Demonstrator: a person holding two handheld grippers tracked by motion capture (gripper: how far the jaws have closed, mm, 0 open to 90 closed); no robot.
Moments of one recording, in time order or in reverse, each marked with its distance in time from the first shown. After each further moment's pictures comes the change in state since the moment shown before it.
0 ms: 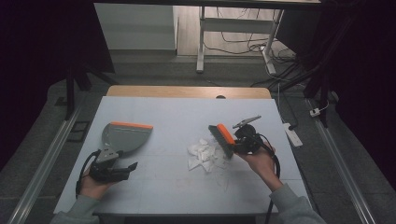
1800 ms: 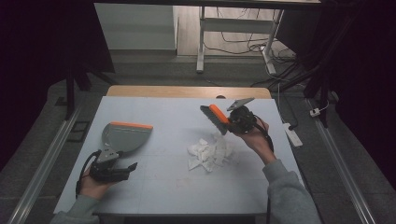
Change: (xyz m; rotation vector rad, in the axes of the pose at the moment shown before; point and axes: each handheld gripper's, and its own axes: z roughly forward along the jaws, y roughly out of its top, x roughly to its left) left arm 0.000 -0.001 0.002 0.011 0.004 0.008; right arm -0.035 0.054 0.024 -0.109 -0.016 -0.221
